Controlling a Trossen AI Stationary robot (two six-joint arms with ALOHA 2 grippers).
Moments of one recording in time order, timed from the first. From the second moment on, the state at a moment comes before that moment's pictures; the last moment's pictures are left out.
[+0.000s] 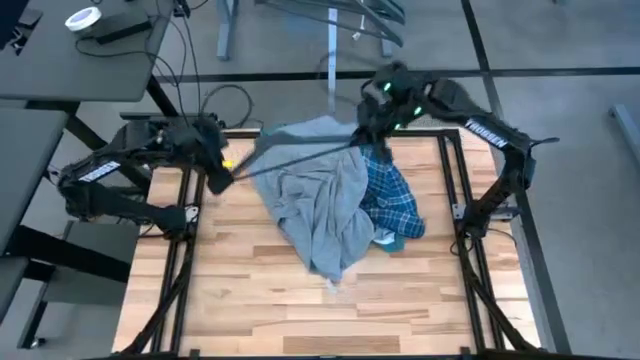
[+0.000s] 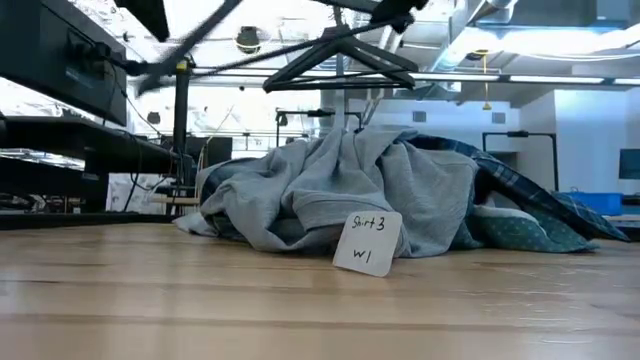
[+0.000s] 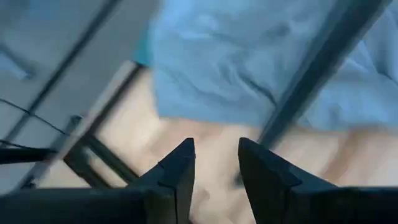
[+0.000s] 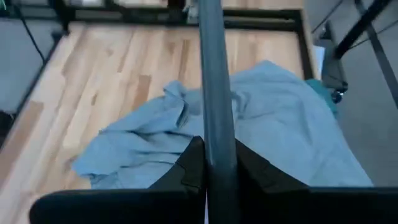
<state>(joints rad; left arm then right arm) 0.31 1.10 1.55 -1.36 -0.38 -0.19 -0.53 1.62 1.99 -1.10 -0.44 -0.39</state>
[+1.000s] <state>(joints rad) 0.60 1.14 1.55 -0.97 -0.43 0.42 -1.08 1.69 2.19 -0.77 -0.45 -0.05</state>
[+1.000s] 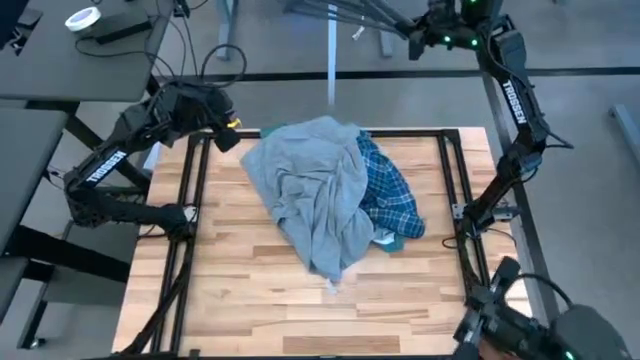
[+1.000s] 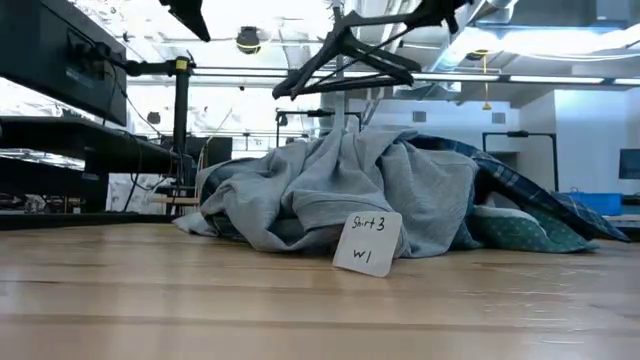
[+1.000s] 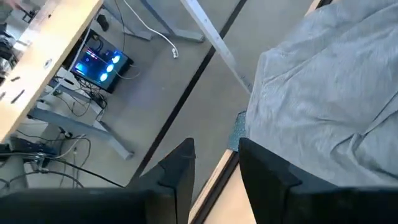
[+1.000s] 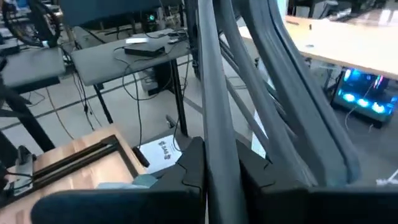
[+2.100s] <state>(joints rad) 0.53 1.11 1.51 -1.02 0.13 0.05 -0.49 0.73 0.74 -0.32 -0.29 0.43</state>
